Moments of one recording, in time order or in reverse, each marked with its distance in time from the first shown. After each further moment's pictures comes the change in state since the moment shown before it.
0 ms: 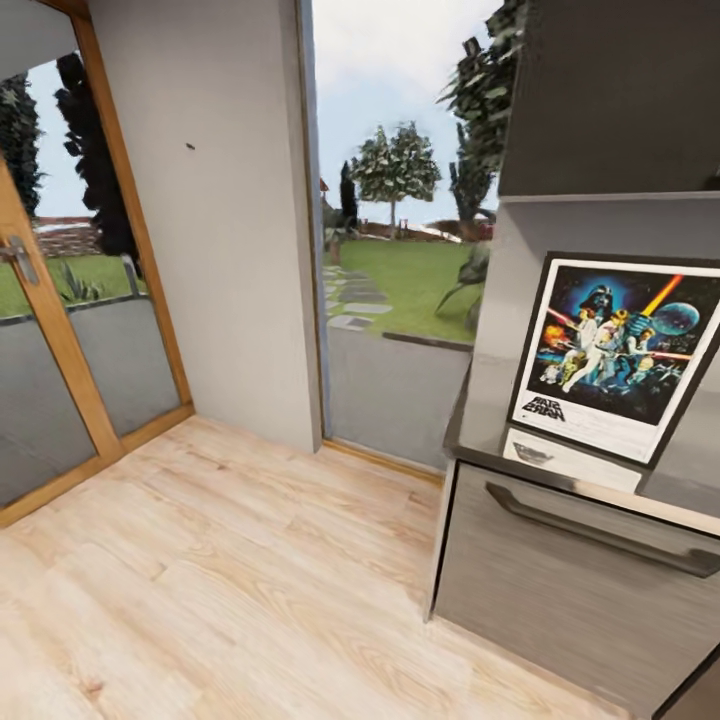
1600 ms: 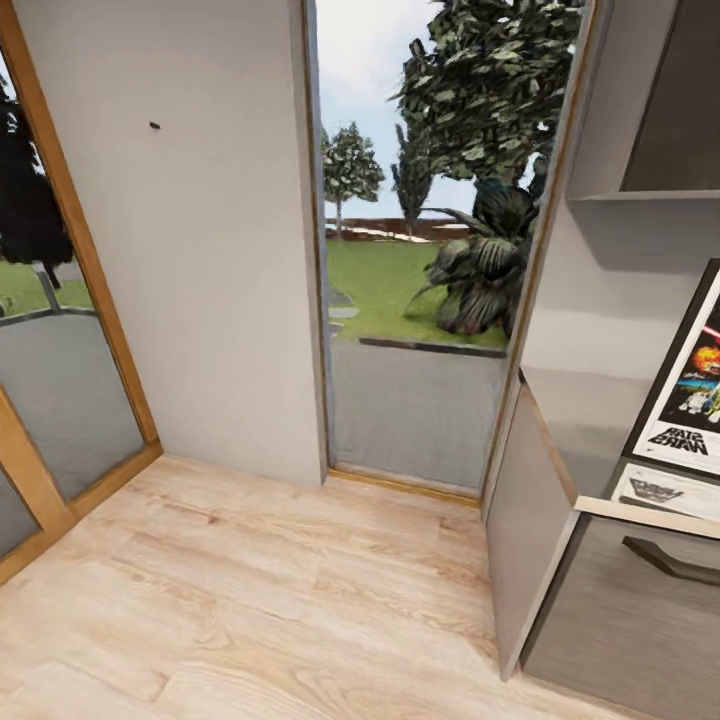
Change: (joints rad) left arm 0.000 0.000 0.000 0.000 0.000 0.000 0.000; right arm 0.000 0.001 -0.002 0.000 -0.001 0.001 0.000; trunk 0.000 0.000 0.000
